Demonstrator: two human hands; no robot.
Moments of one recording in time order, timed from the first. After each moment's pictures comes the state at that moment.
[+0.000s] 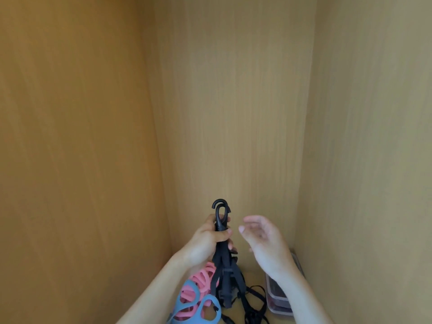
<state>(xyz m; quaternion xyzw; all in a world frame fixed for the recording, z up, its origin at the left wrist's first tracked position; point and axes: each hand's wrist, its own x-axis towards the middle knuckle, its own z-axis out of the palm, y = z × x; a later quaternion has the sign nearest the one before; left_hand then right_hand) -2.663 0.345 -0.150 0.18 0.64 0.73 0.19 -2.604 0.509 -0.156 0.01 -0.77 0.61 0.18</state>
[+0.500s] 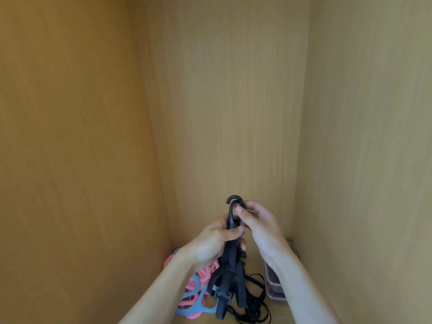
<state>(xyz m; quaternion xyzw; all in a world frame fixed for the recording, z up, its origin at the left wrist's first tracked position) -2.638 0.358 -0.144 0.24 0.62 0.69 0.28 -2.610 0.506 -0.149 0.04 -0.64 0.76 0.13</state>
